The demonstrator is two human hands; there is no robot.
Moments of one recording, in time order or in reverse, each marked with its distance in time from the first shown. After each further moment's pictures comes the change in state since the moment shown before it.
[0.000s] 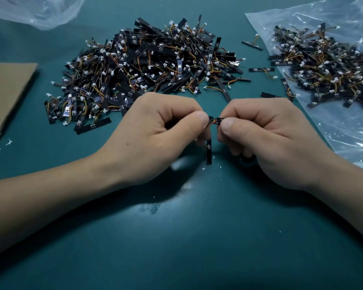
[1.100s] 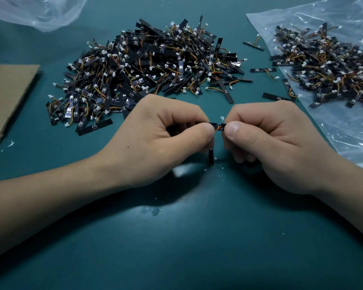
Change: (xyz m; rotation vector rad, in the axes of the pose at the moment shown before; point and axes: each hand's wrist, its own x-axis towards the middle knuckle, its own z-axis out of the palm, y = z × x) left_hand -0.002 -0.001 -0.002 -0.032 -0.044 0.020; right_hand -0.002 -0.003 -0.001 -0.040 -0.018 -0.071
